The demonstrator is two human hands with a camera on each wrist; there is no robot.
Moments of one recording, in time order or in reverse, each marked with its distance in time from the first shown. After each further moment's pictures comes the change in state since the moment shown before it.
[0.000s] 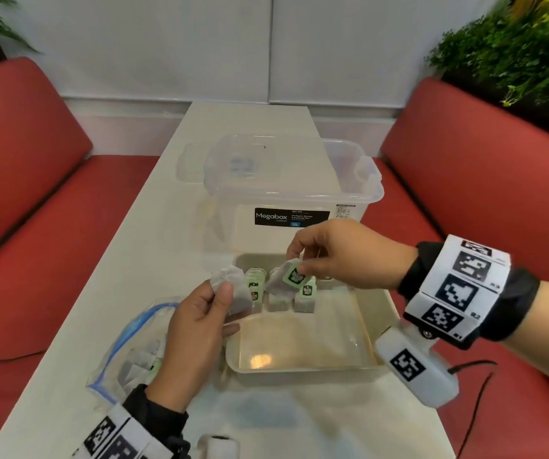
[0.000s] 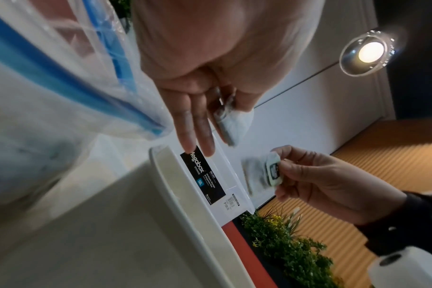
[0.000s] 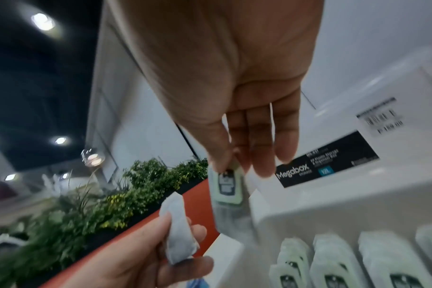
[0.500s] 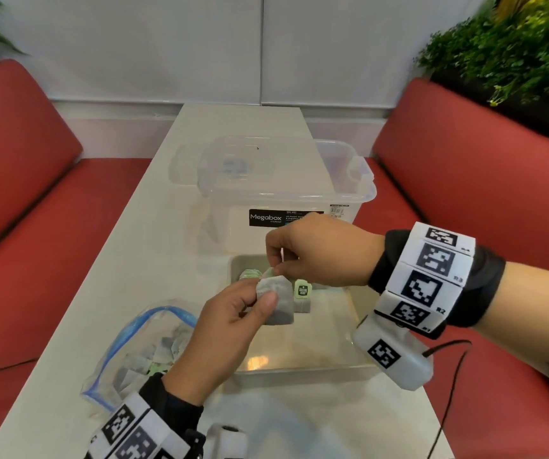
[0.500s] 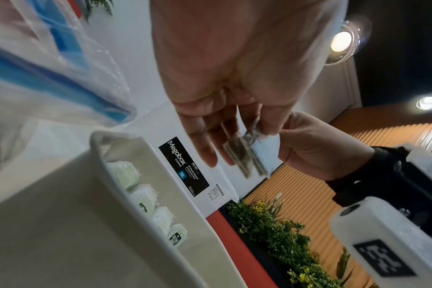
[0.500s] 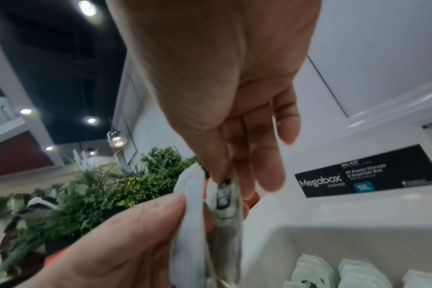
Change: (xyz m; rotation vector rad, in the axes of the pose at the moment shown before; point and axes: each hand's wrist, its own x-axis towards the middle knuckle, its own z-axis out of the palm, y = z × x) left_hand 0.007 0.005 0.017 0.313 -0.283 0.232; right_hand 0.011 -0.026 -0.002 -0.346 -0.037 -0.112
